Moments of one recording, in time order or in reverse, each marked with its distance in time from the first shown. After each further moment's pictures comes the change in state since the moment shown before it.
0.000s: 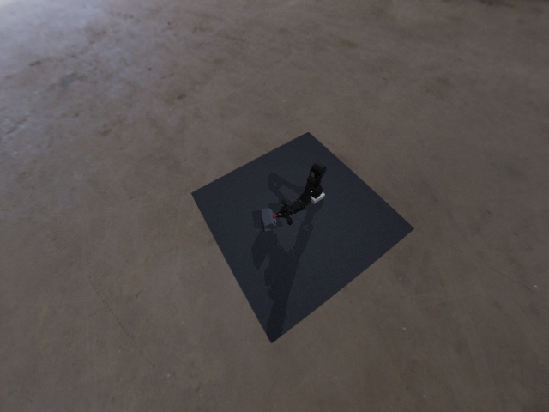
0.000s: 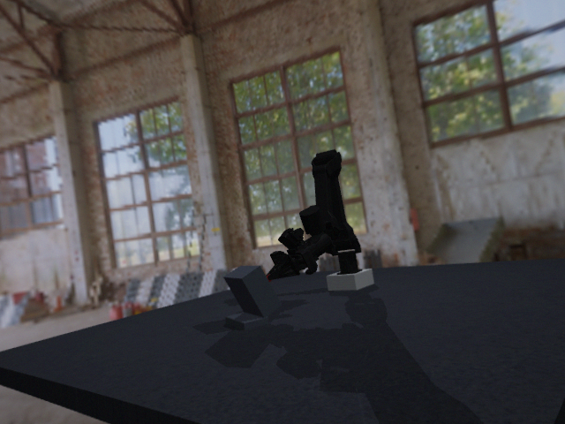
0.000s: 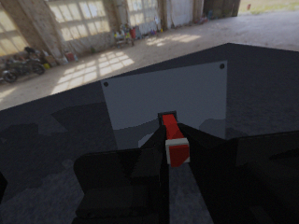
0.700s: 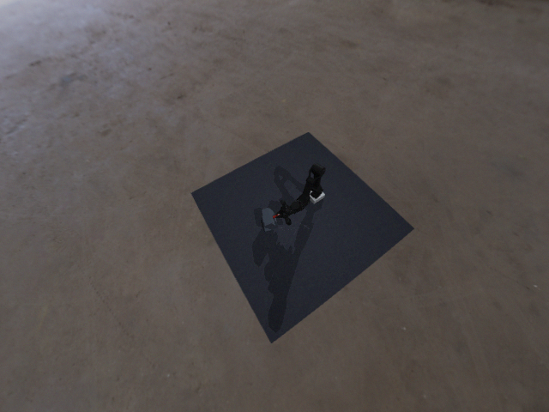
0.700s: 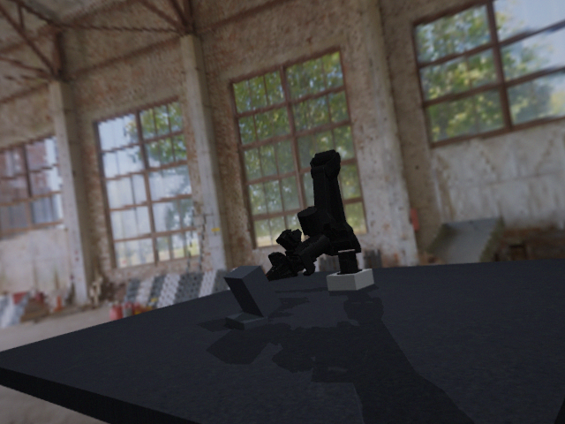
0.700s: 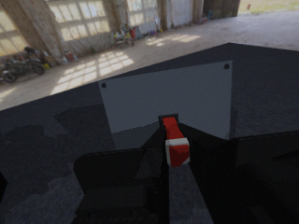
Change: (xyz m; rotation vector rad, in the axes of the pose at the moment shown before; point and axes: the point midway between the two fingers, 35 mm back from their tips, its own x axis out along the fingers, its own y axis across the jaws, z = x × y) arm 0.007 0.000 0.001 0.000 -0.001 -0.001
